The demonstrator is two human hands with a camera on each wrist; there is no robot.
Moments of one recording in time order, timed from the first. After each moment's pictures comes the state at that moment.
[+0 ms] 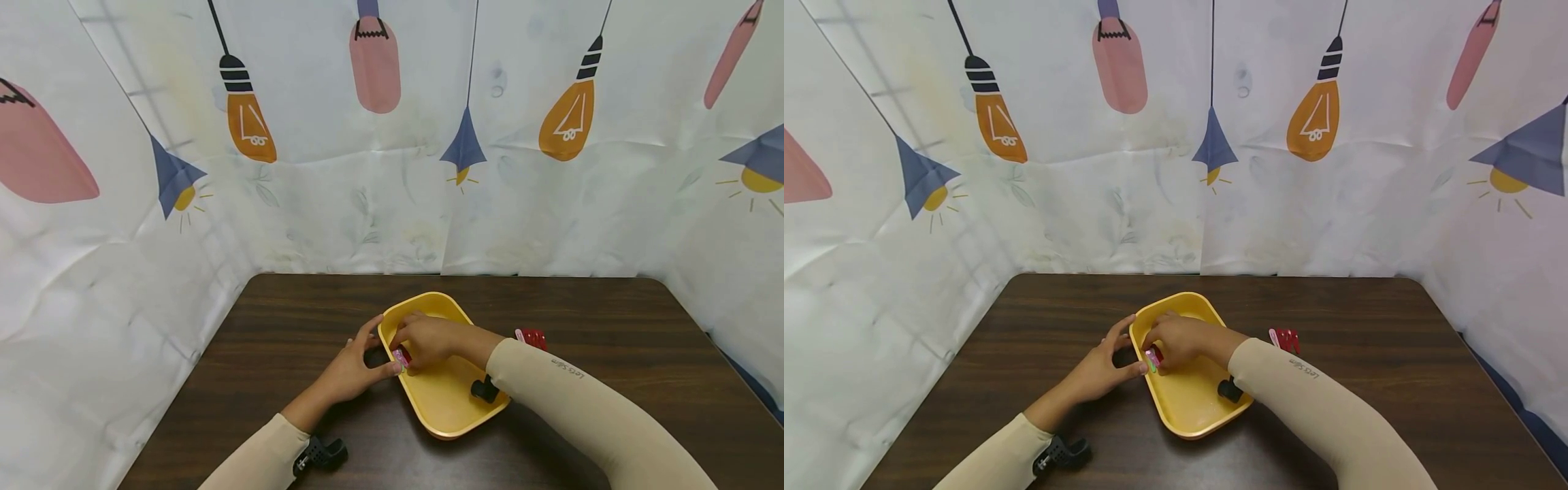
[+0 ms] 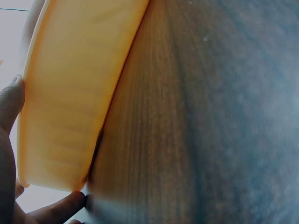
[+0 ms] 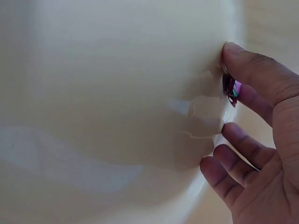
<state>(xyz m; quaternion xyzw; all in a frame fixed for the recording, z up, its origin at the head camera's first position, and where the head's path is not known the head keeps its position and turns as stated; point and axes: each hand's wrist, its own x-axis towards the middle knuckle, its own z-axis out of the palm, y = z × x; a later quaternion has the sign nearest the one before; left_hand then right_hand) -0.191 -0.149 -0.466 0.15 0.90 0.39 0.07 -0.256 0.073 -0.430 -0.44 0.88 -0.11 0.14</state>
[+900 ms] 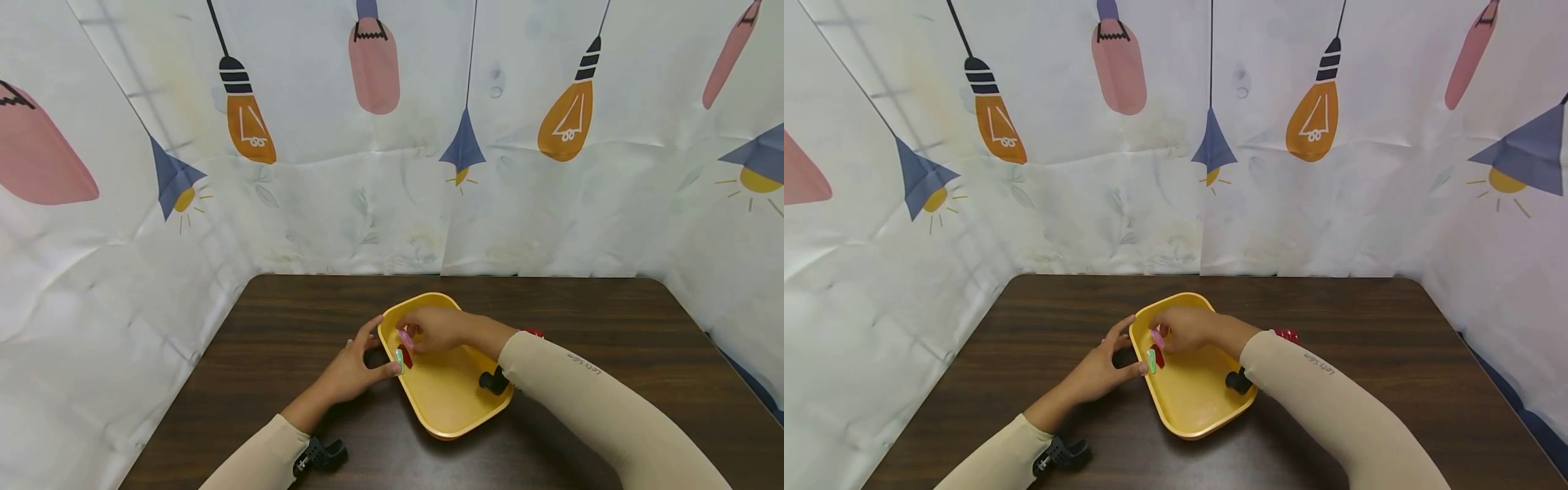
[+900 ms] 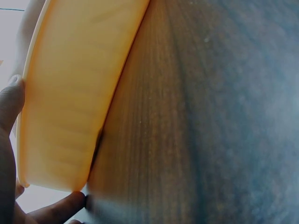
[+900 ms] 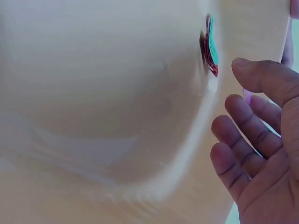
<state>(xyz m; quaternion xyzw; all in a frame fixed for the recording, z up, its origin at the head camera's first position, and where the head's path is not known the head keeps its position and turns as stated) -0.189 -0.149 -0.464 0.14 0.91 0.39 0.07 -0.265 0.087 -0.411 -0.41 0.88 -0.17 0.16</state>
